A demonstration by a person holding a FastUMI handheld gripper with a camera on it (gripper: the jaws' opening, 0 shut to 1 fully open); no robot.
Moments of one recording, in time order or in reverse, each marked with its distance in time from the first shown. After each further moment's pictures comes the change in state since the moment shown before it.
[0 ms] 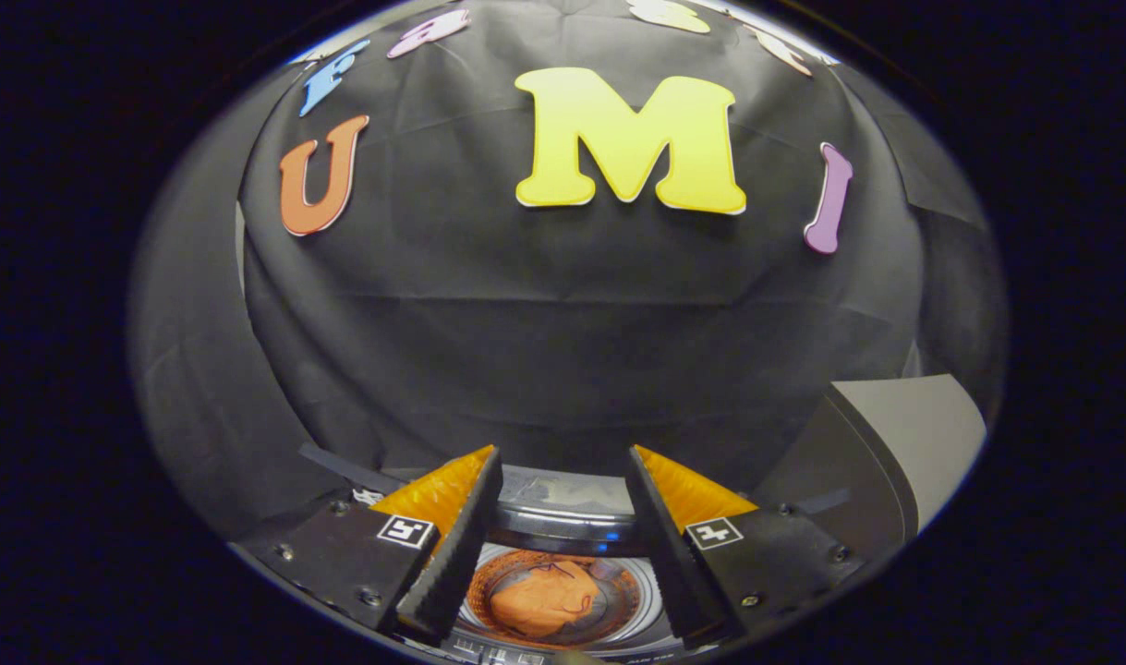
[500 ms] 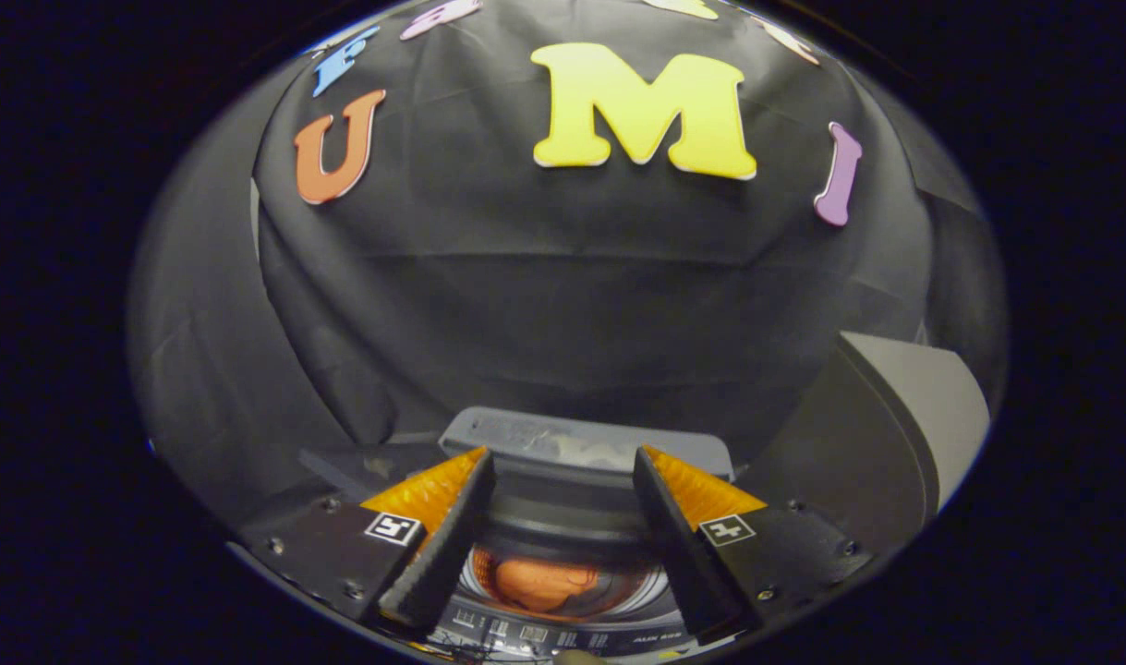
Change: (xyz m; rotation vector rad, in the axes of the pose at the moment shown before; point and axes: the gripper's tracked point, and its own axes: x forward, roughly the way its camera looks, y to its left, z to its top) arm -0.020 0.010 -0.059 -0.006 0.150 0.049
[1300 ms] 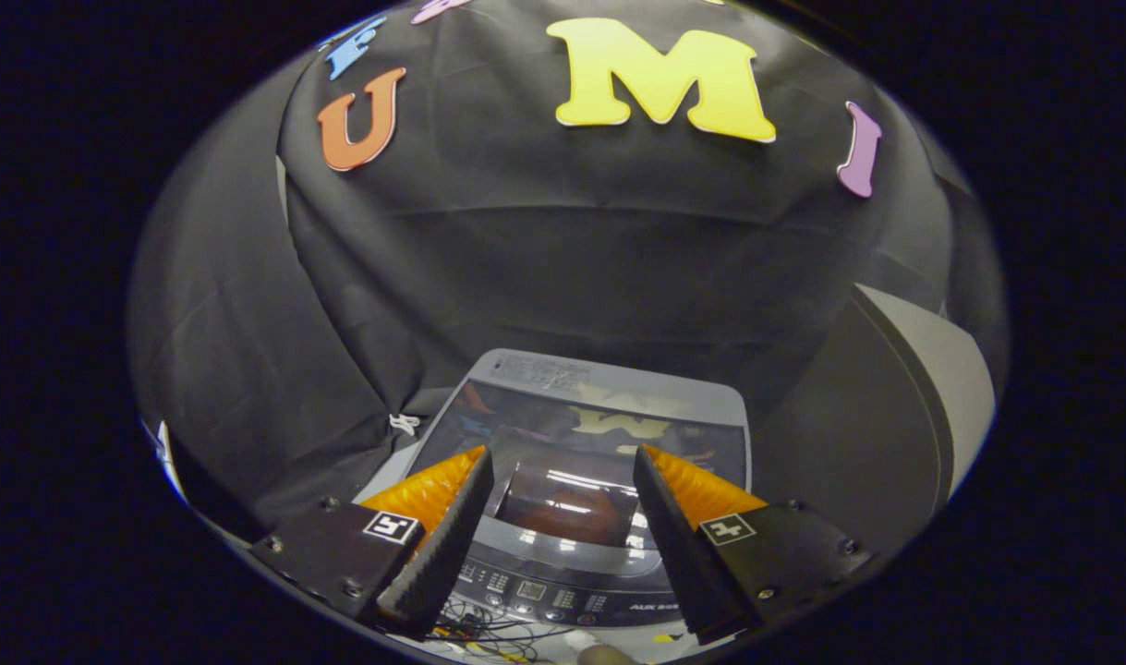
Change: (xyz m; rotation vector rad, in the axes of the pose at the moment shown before) arm -0.036 -0.011 -0.031 -0.037 0.082 0.067
